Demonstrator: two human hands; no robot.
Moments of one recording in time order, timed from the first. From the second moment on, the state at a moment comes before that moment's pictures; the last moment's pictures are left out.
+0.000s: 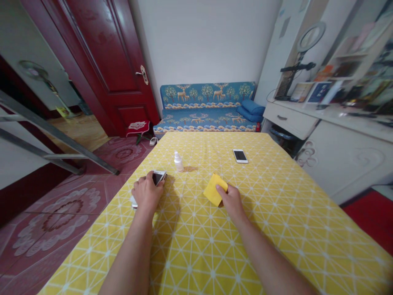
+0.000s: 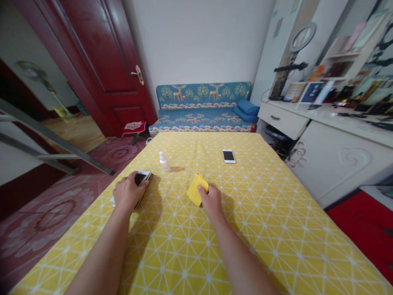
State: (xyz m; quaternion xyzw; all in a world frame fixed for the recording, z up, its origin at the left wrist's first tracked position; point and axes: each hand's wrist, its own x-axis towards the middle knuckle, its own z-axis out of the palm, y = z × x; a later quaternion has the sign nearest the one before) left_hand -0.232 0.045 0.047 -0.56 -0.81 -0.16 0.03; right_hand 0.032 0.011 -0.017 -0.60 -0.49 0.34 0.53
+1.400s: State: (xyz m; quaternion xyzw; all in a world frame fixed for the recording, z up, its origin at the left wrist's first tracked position) left_hand -0.098 0.033 0.039 -0.73 -0.61 -0.28 -0.12; right_hand 0.031 0.008 -0.003 -0.42 -0.29 0.50 0.70
